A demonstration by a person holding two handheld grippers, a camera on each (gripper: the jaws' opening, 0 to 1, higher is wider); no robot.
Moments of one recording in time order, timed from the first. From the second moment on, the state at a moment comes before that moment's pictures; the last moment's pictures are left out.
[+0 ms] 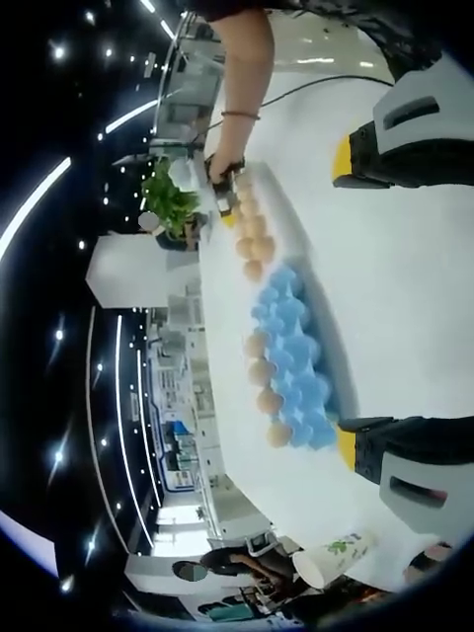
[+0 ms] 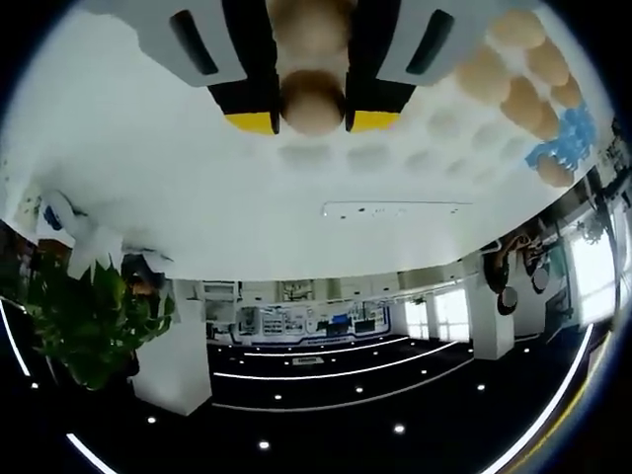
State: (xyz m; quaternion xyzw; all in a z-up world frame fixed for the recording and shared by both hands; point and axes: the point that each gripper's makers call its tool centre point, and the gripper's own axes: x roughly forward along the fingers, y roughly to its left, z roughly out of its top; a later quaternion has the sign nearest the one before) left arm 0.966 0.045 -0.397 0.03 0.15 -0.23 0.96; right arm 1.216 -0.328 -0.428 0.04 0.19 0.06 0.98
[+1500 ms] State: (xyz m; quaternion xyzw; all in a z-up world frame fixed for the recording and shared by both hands) left arm 0.958 0.056 -0.389 0.04 0.15 -0.22 0.96; right arm 1.203 -0.291 -0.387 0.01 0.15 0.09 0.99
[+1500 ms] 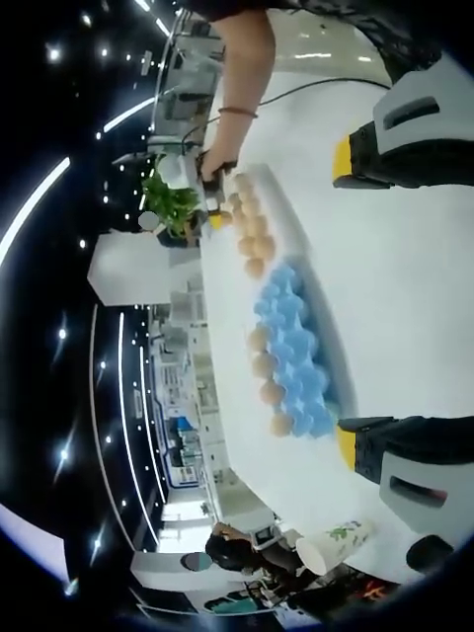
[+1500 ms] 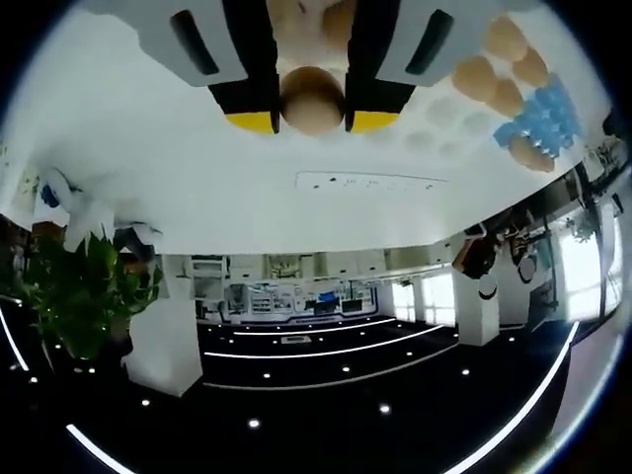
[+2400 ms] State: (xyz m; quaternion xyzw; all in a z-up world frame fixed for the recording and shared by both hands) left arm 0.953 0.058 -0.392 0.04 0.15 -0.22 0.96; right arm 1.200 -0.214 -0.390 0.02 0.16 0.16 0.97
